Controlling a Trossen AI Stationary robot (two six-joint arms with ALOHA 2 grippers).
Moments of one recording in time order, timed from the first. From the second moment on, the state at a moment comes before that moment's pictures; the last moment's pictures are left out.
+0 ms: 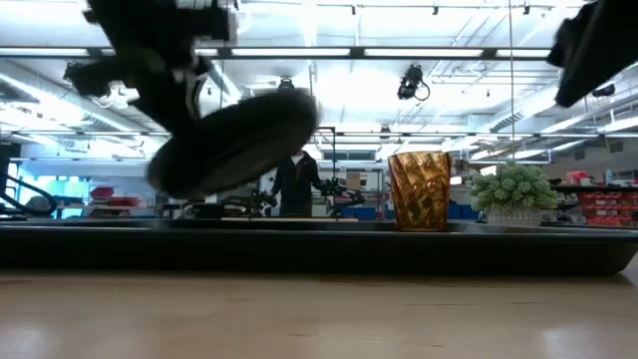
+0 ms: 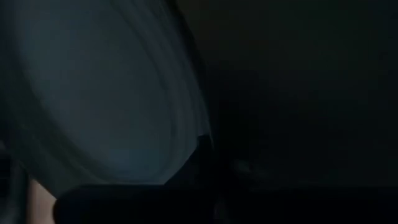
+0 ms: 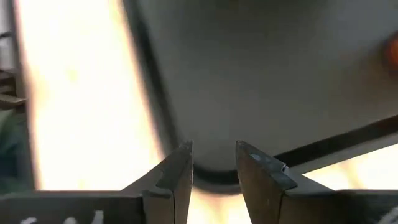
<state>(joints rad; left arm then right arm) -0.42 1.58 1.06 -0.76 -0.58 -0.30 0.70 1.44 0.98 -0.68 0.41 0.98</state>
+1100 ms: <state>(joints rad) -0.46 2.06 1.54 -0.88 -0.38 0.07 0.85 1.44 0.98 -0.61 0.33 1.13</state>
